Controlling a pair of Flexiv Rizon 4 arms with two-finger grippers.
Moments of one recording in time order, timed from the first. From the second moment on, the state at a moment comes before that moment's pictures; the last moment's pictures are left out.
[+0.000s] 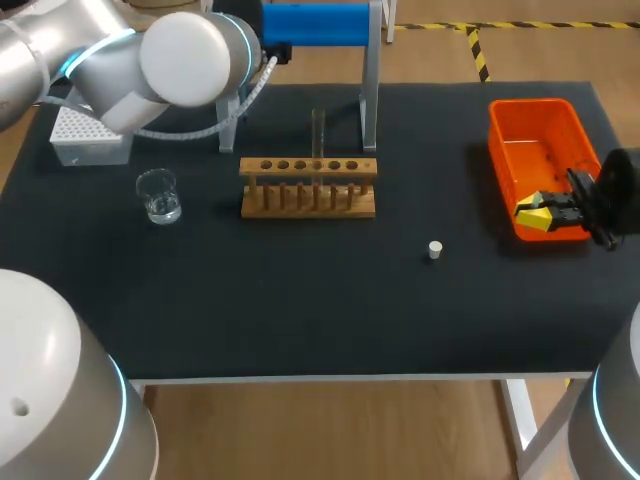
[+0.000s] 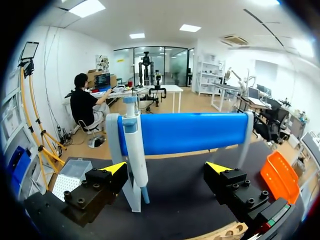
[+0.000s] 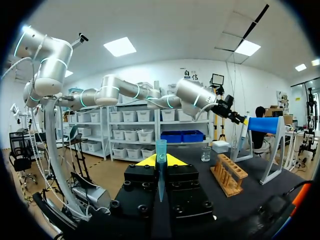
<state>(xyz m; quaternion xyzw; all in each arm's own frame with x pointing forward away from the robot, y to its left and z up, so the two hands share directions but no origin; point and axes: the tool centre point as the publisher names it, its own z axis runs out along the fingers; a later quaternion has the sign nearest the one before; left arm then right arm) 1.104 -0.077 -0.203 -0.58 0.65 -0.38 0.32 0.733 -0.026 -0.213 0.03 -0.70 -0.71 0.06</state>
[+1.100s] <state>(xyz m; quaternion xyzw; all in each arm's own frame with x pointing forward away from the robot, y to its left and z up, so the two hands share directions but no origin) 1.133 -0.055 -0.200 -0.59 0.62 -0.37 0.35 0.733 -0.026 -0.213 0.03 -0.70 -0.71 0.06</state>
